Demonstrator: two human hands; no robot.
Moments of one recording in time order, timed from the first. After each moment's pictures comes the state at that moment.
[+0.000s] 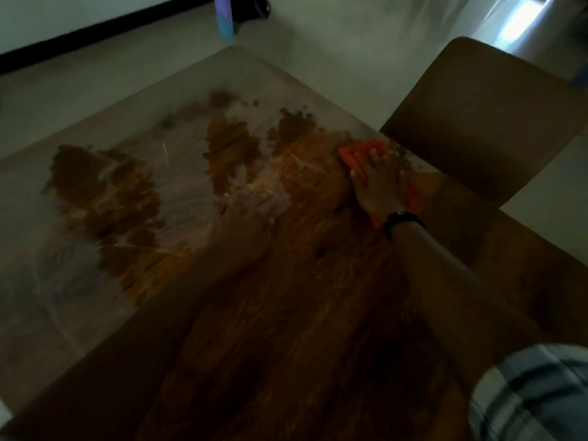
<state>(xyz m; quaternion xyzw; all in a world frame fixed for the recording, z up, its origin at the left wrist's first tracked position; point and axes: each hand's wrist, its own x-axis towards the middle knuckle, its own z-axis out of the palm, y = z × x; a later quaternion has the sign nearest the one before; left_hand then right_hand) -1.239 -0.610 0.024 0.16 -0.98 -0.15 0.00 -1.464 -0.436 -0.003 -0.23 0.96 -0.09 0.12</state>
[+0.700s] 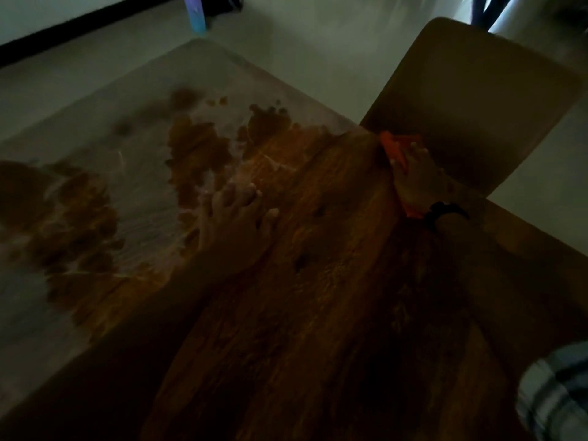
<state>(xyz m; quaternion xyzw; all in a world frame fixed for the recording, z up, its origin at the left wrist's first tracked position) -1.281 -0.596 0.006 0.19 -0.98 -0.09 0.00 -1.533 -0.356 -0.006 -0.15 0.98 -0.13 0.08</state>
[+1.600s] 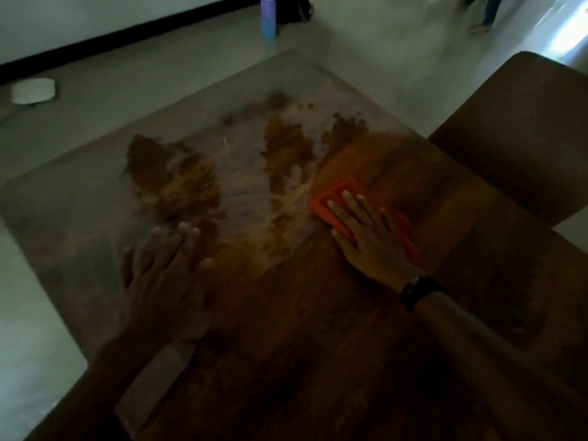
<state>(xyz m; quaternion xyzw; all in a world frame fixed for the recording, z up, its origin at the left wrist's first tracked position) -1.048 -0.683 0.009 0.32 -0.94 -0.09 0.03 -1.334 -0.468 -0.006 -0.44 0.89 -0.06 0.11</state>
